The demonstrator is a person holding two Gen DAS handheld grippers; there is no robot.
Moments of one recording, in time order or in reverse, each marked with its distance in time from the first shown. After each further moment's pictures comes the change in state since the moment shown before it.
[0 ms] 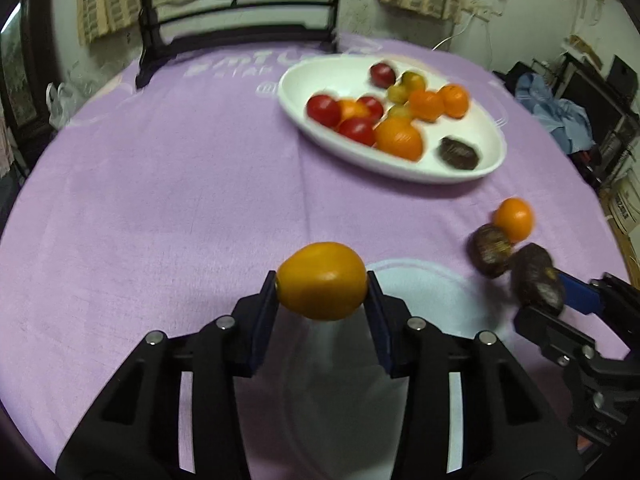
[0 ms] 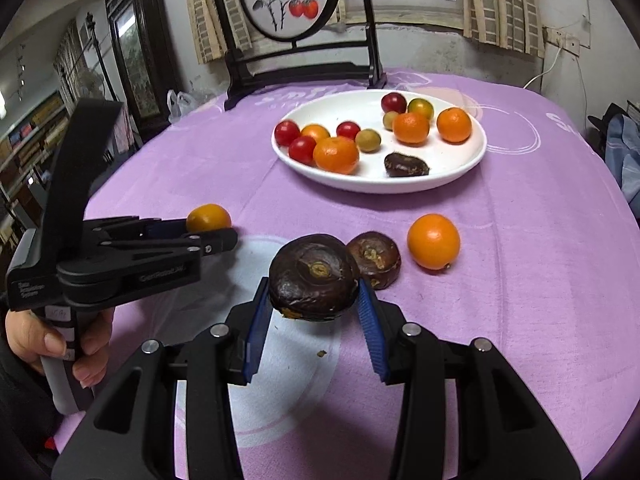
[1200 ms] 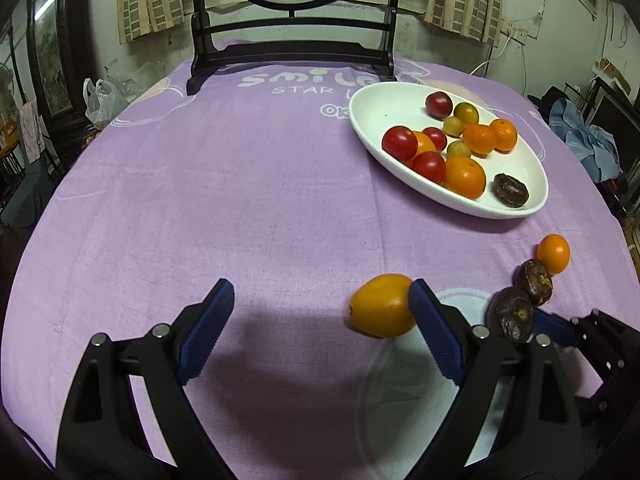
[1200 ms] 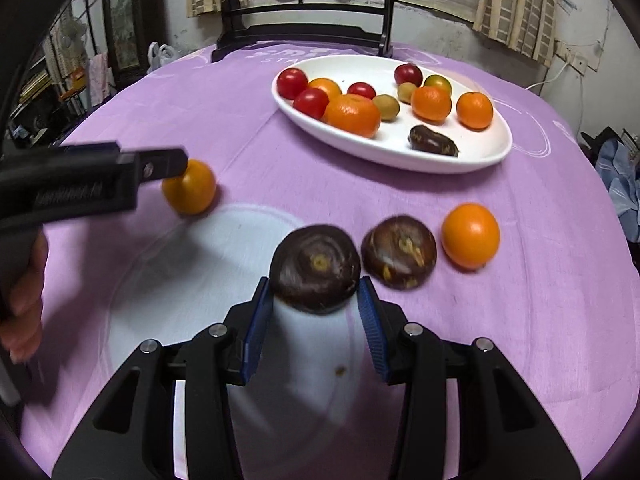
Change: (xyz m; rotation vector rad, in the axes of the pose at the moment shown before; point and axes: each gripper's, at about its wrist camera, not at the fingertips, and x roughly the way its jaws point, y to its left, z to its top) left arm -0.002 0.042 0.005 -0.095 -0.031 0.102; right arm 0.062 0.034 -0.001 -0.110 0.131 -0.155
